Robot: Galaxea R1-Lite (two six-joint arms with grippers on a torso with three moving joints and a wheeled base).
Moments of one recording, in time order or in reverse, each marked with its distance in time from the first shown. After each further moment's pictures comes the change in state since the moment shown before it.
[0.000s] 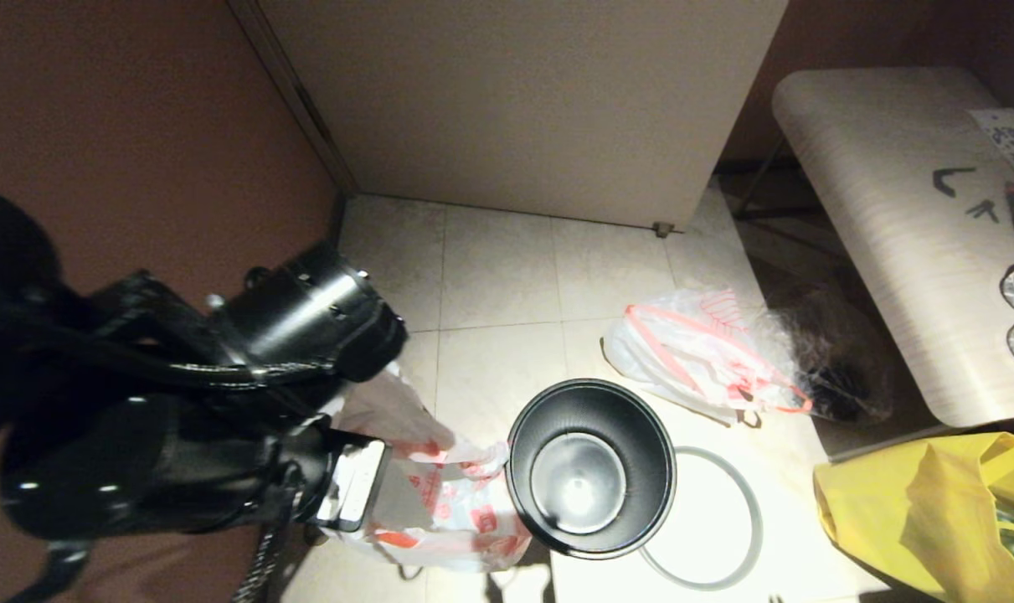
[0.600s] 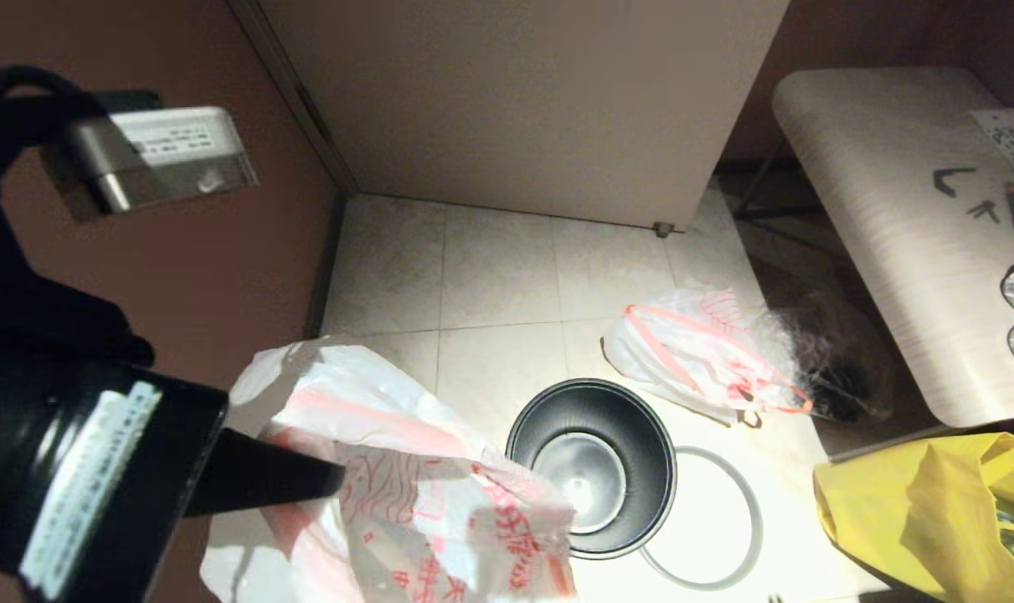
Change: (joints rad) left arm -0.275 -0.107 -0.433 0.257 -0.267 -0.042; right arm 0.000 0.000 0.000 0.000 0.000 0.000
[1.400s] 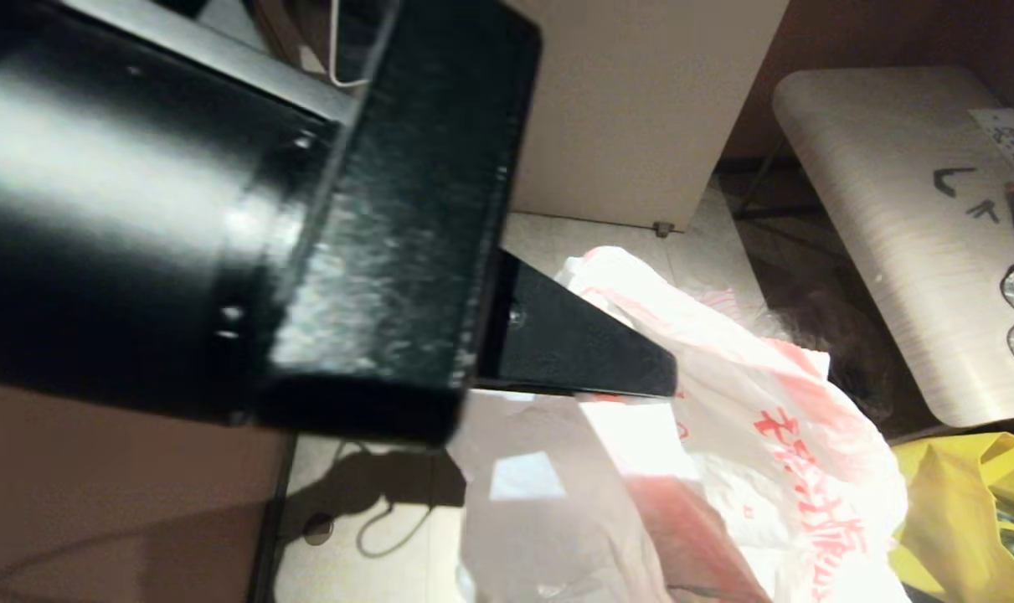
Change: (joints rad) left arm 0.004 0.101 -0.023 -0.468 -0.398 -0.002; right arm 0.001 0.001 0.000 0.003 -0.001 0.000
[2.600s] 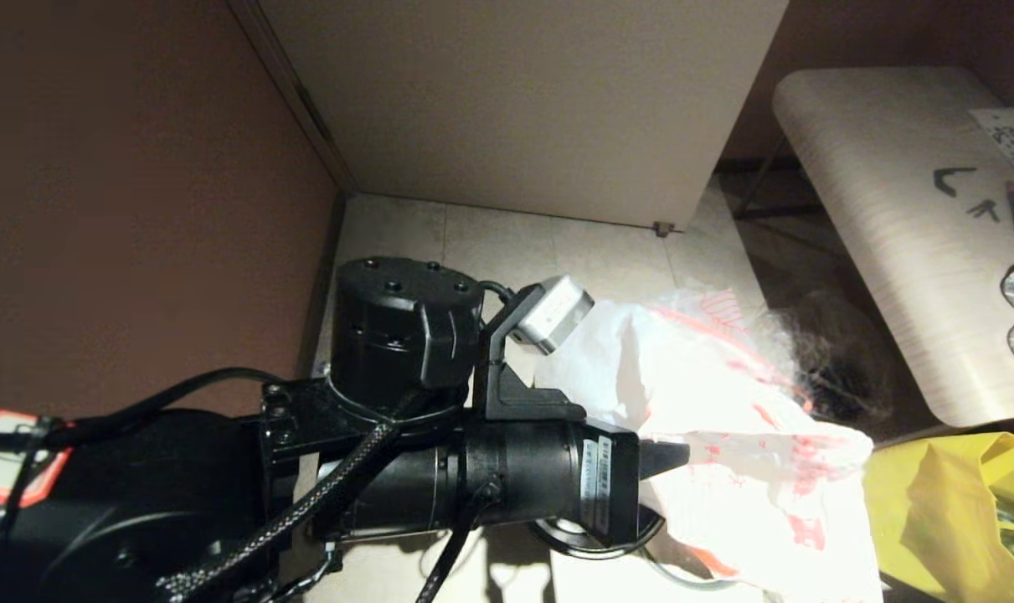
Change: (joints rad) left arm 0.189 0.135 0.851 -1.169 -0.166 0.171; right arm 0.006 0.043 -0.151 0.024 0.048 -0.064
